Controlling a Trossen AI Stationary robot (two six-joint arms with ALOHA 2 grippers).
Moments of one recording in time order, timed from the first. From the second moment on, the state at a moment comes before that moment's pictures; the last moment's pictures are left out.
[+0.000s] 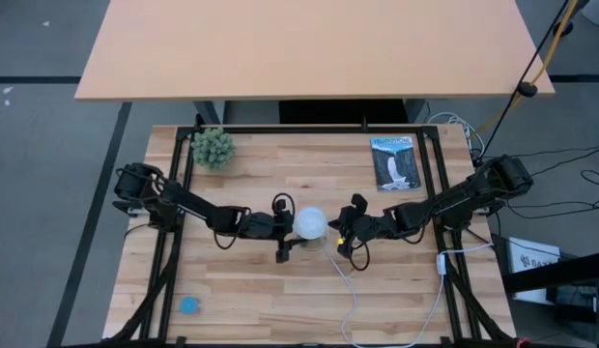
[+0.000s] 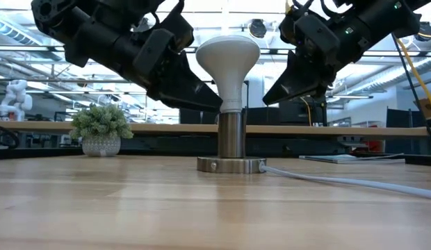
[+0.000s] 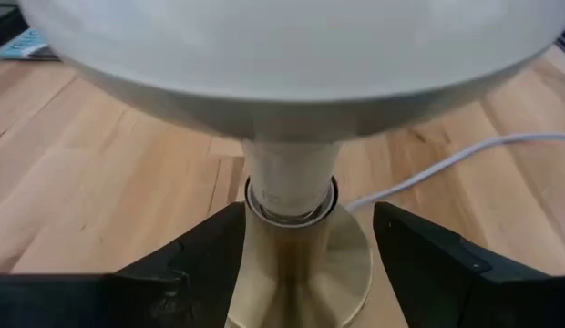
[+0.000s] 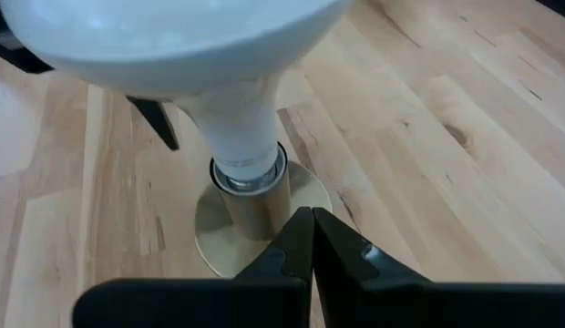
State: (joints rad) left arm -0.21 1.68 0.69 0.55 -0.21 -0.12; right arm 0.27 1.47 0.70 0.13 0.44 0.45
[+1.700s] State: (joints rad) left arm -0.18 1.68 0.69 0.69 -0.22 -0.15; right arm 0.27 1.52 0.70 0.24 0.44 0.37
